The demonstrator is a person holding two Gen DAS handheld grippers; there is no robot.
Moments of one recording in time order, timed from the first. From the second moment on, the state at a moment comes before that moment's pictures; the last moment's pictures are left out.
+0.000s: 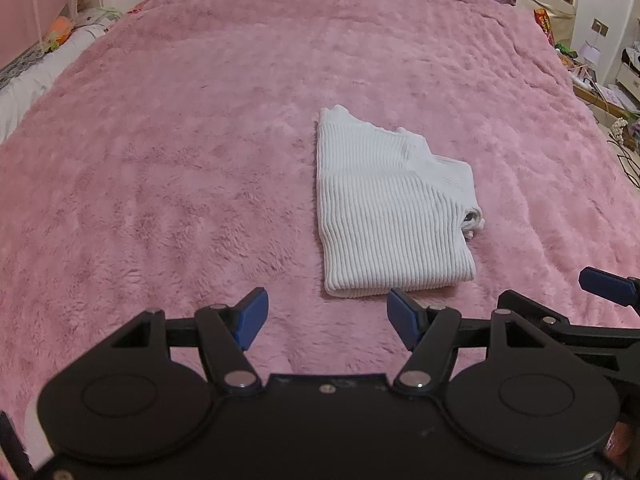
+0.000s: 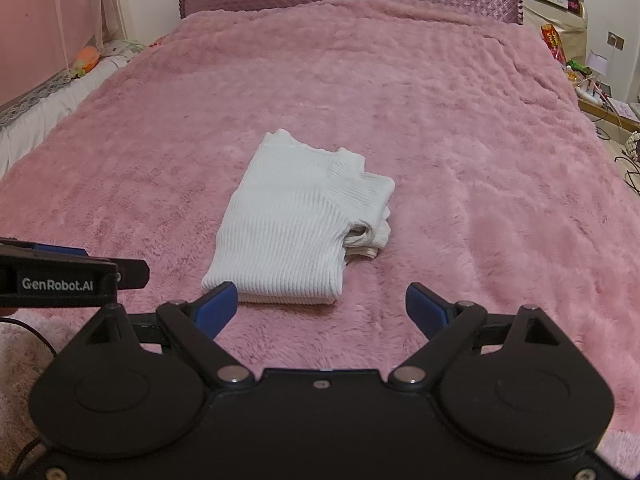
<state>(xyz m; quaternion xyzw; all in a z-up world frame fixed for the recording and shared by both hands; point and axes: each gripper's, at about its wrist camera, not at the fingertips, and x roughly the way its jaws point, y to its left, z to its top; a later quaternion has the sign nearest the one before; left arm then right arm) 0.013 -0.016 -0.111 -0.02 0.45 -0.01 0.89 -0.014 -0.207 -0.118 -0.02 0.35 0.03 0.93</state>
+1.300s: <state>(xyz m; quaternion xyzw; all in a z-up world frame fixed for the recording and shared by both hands) 0.011 -0.021 -0.114 -0.02 0.45 -0.01 0.89 -0.014 -0.208 -0.121 -0.02 0.36 0.03 0.93</state>
